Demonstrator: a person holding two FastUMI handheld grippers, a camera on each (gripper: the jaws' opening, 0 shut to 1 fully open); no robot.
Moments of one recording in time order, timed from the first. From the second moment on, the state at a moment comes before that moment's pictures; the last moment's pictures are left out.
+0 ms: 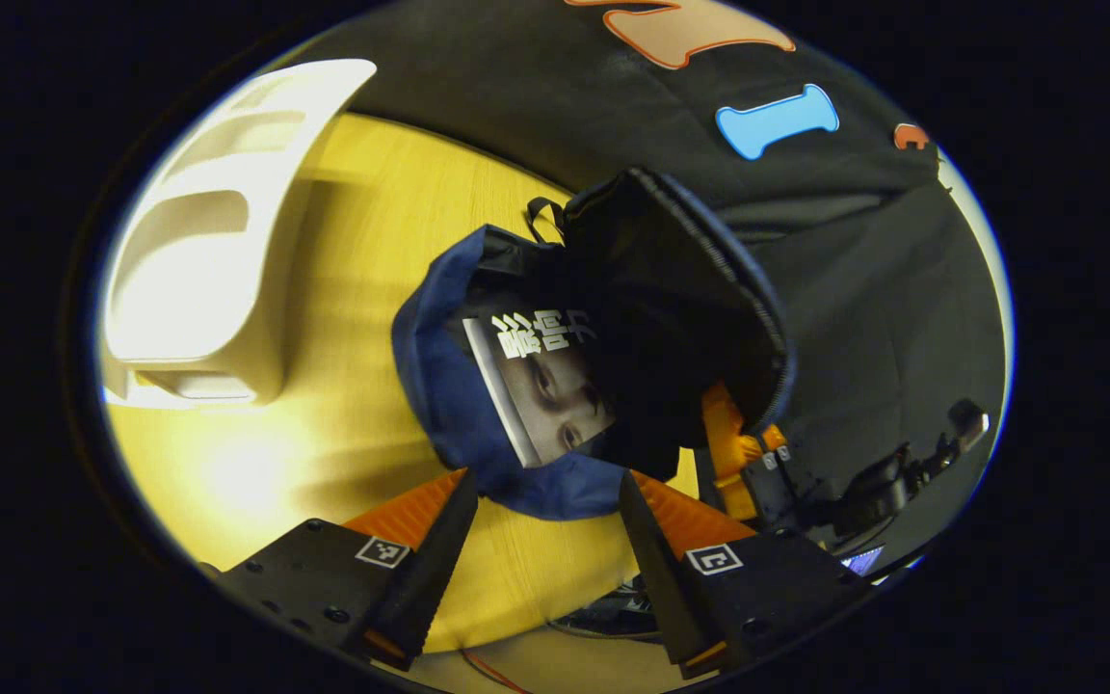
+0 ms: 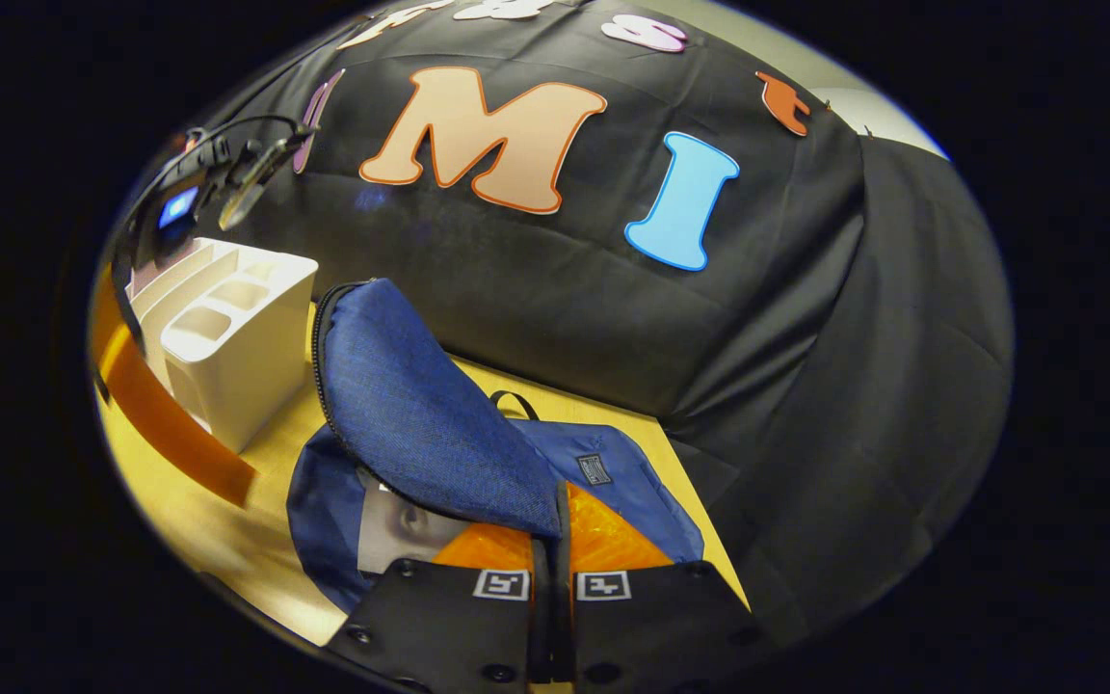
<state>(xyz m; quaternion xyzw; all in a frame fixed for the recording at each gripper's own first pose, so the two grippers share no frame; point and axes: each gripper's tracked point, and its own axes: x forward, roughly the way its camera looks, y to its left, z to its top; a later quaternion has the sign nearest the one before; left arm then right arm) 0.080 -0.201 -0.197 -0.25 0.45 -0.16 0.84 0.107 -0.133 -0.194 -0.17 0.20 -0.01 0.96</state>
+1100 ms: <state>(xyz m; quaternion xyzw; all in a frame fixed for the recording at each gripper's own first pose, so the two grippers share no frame) -0.036 0.144 -0.051 -0.22 0.50 0.12 0.83 0.110 -0.116 -0.211 -0.23 0.21 -0.04 0.95</state>
